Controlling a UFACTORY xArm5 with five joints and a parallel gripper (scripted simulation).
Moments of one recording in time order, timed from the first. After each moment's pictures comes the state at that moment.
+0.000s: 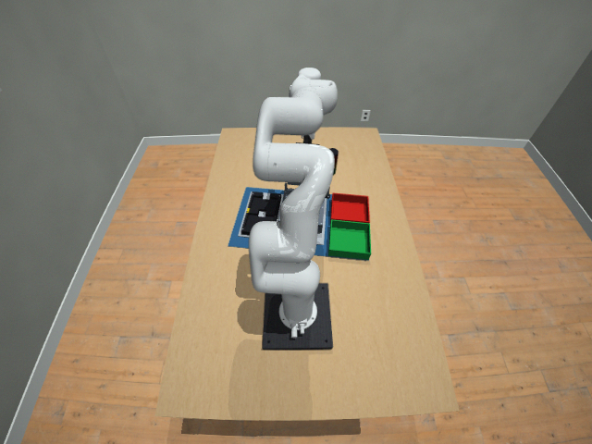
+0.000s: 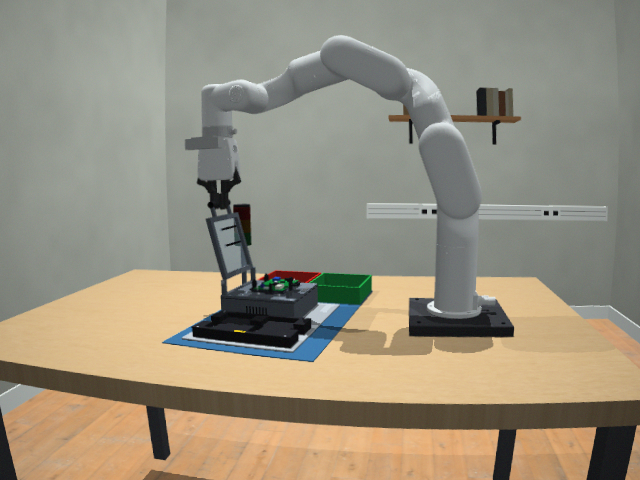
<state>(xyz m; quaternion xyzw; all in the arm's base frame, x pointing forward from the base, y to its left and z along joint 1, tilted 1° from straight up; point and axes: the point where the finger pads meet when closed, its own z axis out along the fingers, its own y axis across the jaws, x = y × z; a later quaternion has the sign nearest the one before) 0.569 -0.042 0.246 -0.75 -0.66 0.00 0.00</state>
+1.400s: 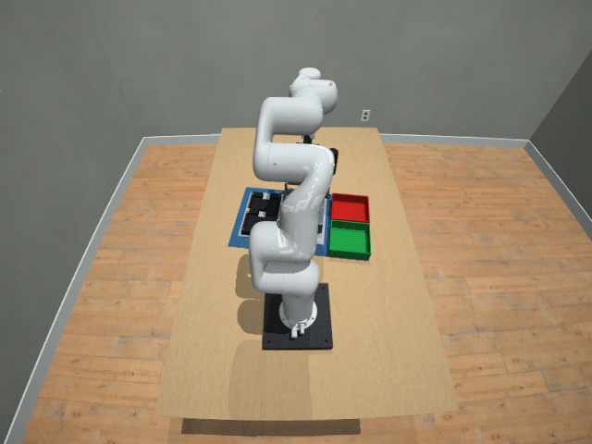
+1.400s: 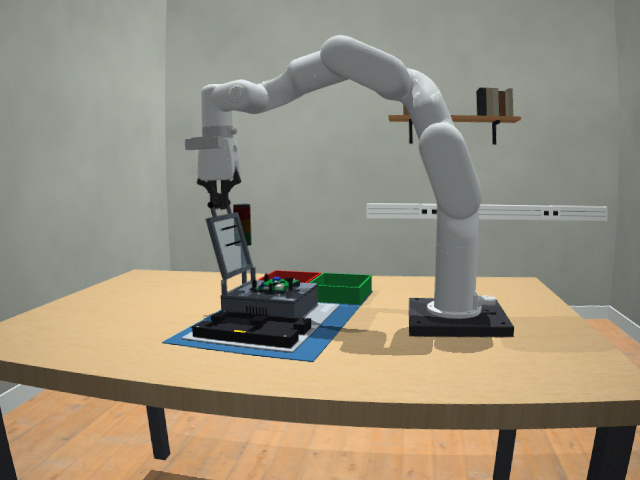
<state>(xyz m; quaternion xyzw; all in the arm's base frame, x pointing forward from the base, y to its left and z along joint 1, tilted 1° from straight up) 0.569 -0.042 0.246 -0.75 -0.66 0.00 0.00</state>
